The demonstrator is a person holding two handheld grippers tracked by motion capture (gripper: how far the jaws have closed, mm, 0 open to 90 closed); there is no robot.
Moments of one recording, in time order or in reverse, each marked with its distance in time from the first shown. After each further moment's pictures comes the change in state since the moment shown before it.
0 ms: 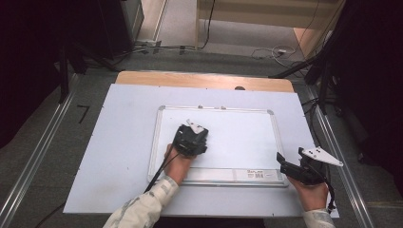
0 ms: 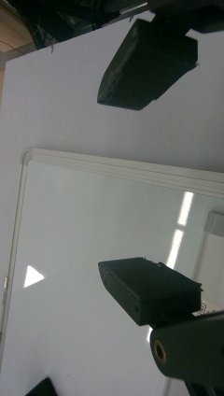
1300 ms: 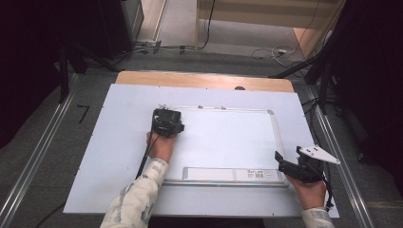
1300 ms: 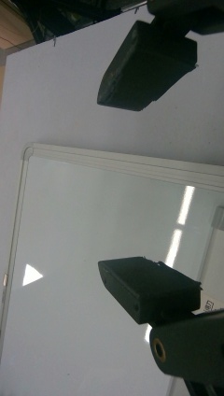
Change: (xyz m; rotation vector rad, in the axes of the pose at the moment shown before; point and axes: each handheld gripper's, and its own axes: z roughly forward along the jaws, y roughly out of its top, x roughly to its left) left arm 0.050 0.022 0.019 0.049 0.136 -0.189; right arm 0.003 0.003 0.005 0.004 0.004 -0.009
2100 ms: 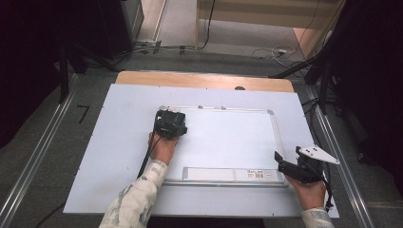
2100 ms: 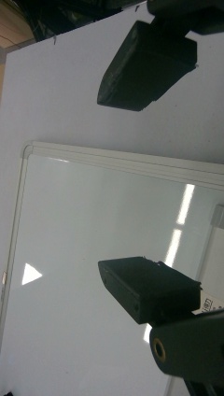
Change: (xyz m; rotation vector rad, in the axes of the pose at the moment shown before) left arm 0.007 -0.006 -0.005 -0.006 -0.039 0.045; right arm 0.001 0.000 0.000 0.001 0.004 -0.006
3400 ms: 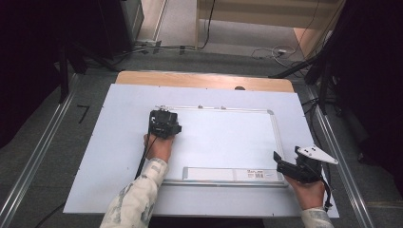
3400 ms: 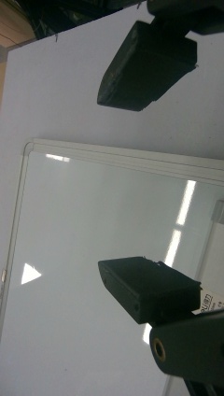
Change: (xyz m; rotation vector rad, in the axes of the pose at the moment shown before) left arm 0.014 0.008 0.003 0.032 0.098 -0.120; right arm 0.003 0.001 0.000 0.003 -0.001 -0.006
